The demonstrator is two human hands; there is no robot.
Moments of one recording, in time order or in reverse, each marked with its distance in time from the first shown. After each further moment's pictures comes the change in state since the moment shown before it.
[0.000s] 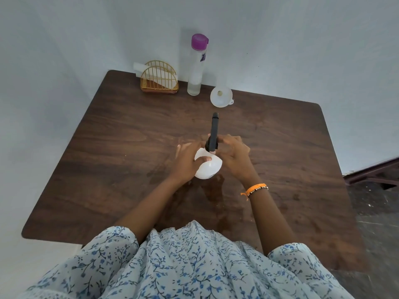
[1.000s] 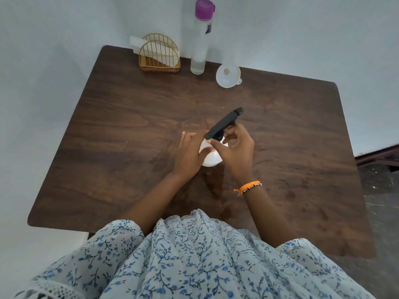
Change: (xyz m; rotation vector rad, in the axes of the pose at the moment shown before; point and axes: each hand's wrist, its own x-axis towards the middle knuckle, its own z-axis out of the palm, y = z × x) left_hand -0.013 0.000 0.005 0.054 0.076 0.076; right_hand -0.007 -0.001 0.035 0.195 0.363 0.066
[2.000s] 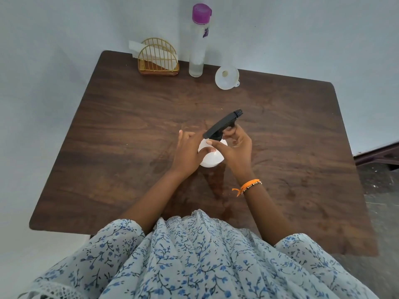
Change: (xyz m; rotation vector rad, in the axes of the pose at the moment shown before) left_hand 0.004 0.004 -0.008 0.033 -0.036 -0.024; right_hand 0.000 0.007 0.000 0.239 -0.073 0.145
